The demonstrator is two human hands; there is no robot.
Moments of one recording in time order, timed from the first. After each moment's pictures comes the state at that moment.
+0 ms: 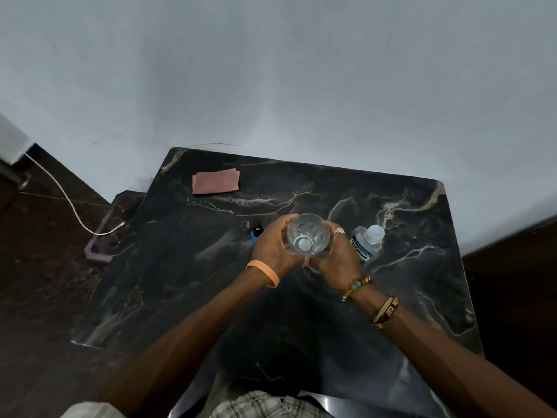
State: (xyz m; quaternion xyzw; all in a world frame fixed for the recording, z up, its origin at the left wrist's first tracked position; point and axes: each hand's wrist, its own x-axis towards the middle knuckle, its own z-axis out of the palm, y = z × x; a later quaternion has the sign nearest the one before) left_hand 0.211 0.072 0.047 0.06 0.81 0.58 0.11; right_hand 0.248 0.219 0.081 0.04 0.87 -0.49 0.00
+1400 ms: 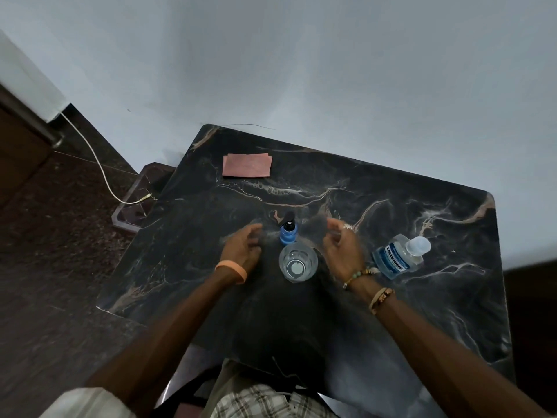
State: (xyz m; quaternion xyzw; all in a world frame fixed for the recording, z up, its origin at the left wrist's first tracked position) left_hand 0.206 -0.050 -0.009 -0.07 0.89 0.43 0.13; right_hand 0.206 0.184 0.017 0.11 0.88 -0.46 0.05
